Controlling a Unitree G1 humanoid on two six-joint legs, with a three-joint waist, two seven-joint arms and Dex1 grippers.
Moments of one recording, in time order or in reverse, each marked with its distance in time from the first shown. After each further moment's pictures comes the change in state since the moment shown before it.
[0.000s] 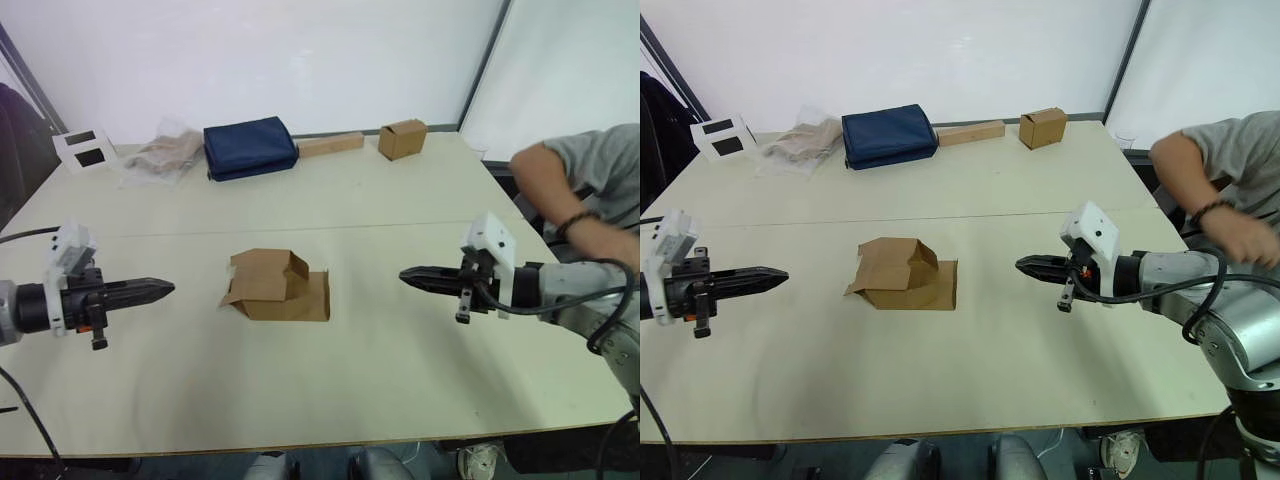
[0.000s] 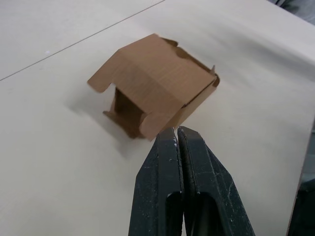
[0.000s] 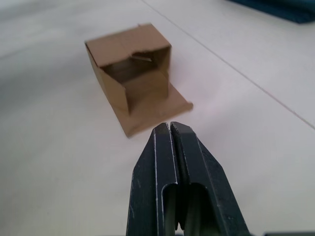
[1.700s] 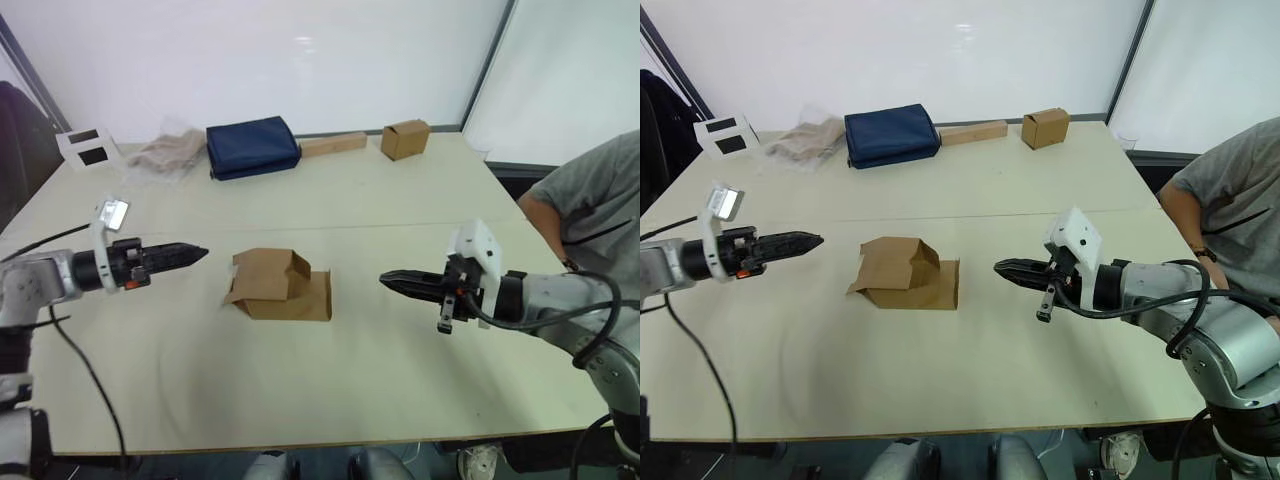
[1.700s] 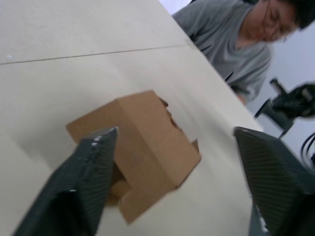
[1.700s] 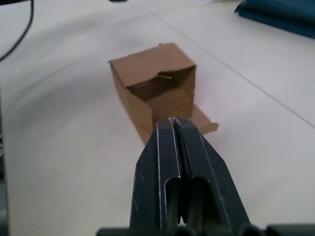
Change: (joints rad) left arm -0.654 -0.204 -0.397 0.625 0.024 0.327 -0.030; right arm 0.044 0.096 -0.018 -0.116 0.031 0.039 -0.118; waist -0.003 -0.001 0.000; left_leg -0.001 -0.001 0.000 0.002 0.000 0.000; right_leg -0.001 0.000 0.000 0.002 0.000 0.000
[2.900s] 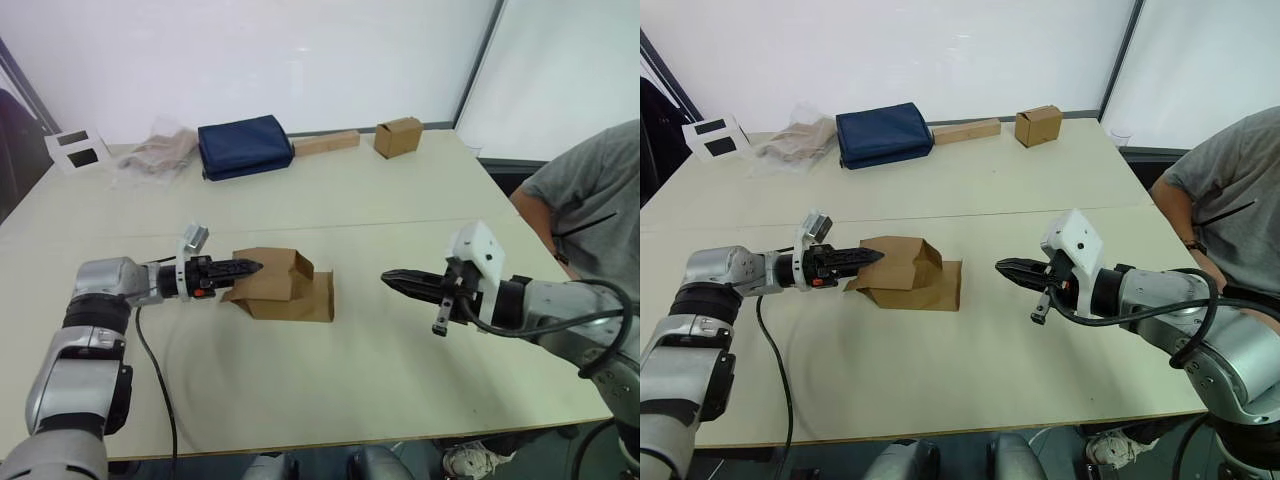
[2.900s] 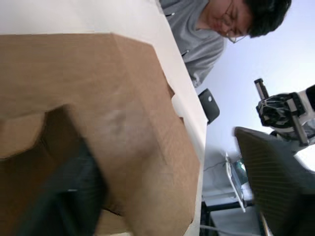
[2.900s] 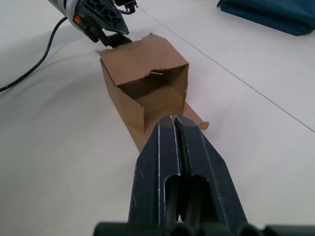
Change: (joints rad) left arm -0.182 -0.223 -0.164 0.331 0.186 -0.036 -0.206; right arm 0.032 -0.005 -0.038 -0.090 0.054 0.067 -0.125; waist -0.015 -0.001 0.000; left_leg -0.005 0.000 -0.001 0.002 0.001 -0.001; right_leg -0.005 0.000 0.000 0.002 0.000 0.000
